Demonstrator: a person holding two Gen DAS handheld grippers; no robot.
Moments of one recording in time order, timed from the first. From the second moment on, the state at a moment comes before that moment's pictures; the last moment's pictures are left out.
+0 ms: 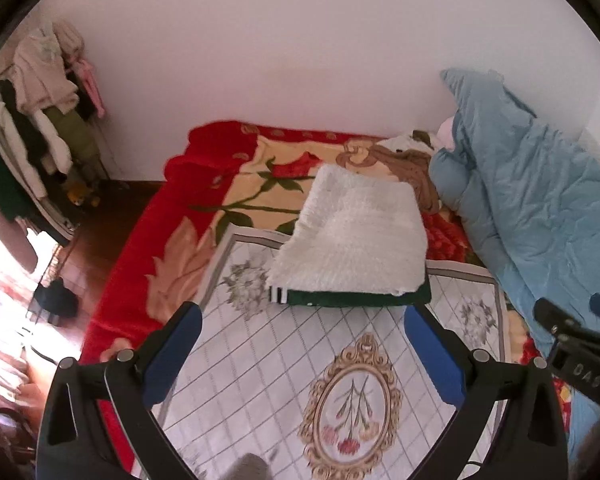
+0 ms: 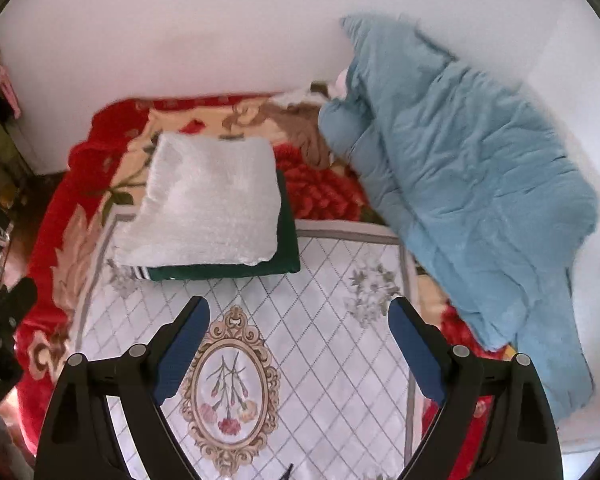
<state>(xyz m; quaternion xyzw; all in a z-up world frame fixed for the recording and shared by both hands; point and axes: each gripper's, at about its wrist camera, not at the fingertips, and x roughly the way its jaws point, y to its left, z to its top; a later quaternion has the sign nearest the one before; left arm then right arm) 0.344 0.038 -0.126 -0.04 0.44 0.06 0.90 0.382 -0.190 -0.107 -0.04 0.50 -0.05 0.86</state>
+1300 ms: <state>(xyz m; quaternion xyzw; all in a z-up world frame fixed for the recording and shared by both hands) 0.144 0.028 0.029 -0.03 0.32 0.04 0.95 0.110 -0.190 0.125 -0.04 0.37 -0.05 0.93</state>
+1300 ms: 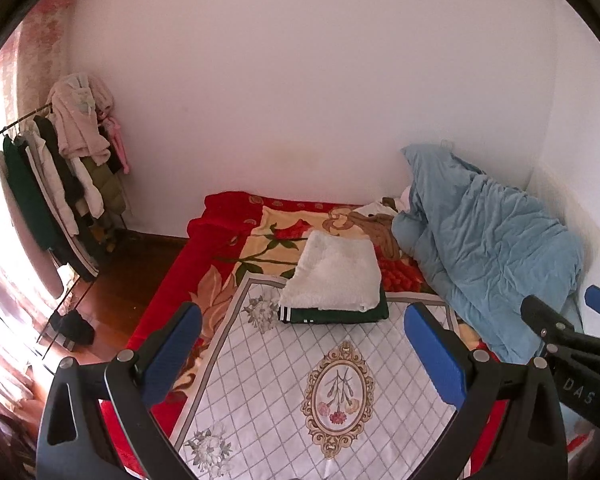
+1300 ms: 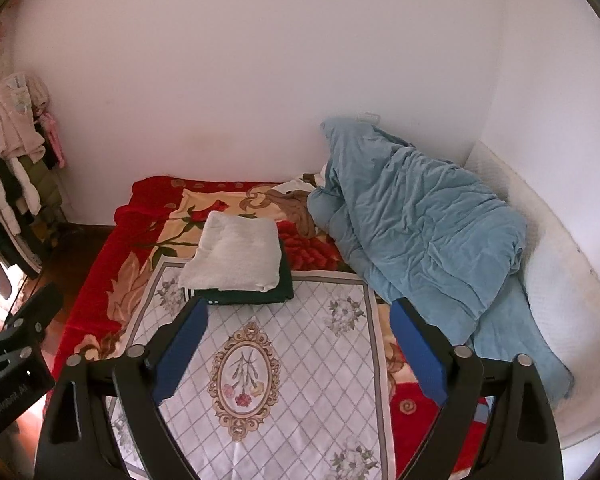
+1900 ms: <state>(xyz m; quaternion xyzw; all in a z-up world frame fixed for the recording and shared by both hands) 0.144 0.030 0.033 -0.03 0.31 0.05 0.95 0.114 -0.186 0.128 -0.04 0.36 -0.05 0.93</state>
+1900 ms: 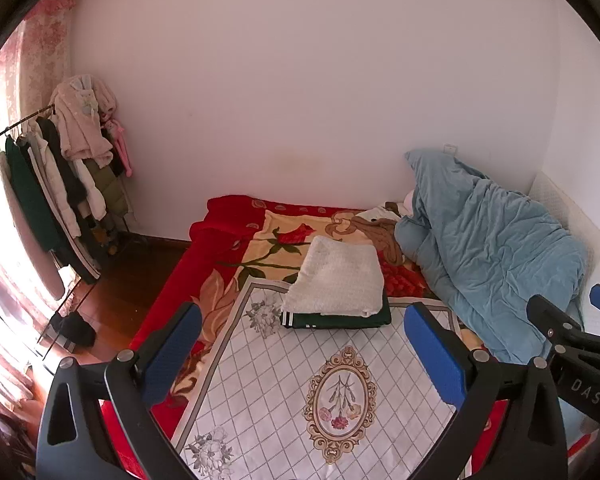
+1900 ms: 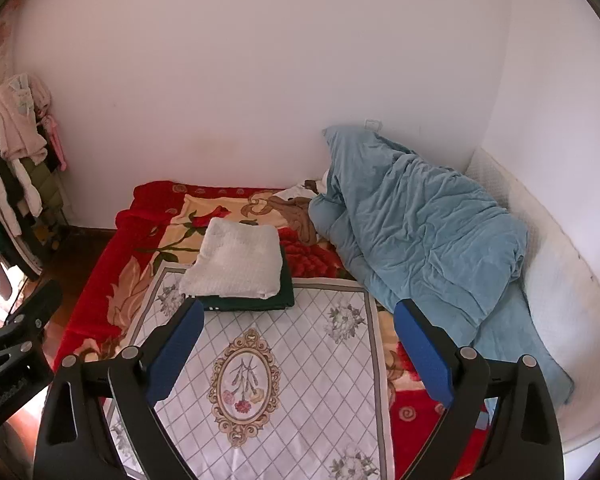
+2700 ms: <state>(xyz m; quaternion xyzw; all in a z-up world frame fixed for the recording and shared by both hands) 0.153 0.035 0.040 -0.03 0.31 0.05 0.95 0.124 -0.184 0.126 -0.04 0.36 -0.03 0.93</state>
